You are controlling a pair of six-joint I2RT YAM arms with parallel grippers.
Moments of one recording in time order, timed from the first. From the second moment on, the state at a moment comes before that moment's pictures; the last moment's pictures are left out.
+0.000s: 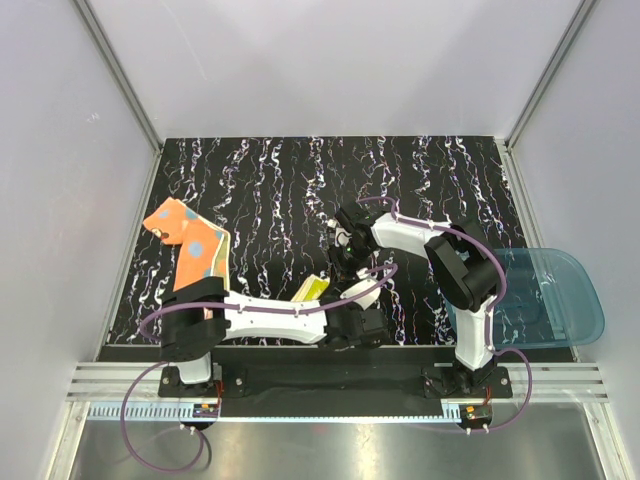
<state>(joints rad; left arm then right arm) -1.40 1.76 1.16 -0.79 -0.72 -0.68 0.66 1.98 1.29 -0.66 -0.55 0.47</state>
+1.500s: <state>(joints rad) -1.20 1.51 0.76 -0.31 -0.39 -0.65 0.55 2.01 1.37 -0.74 -0.55 0.39</state>
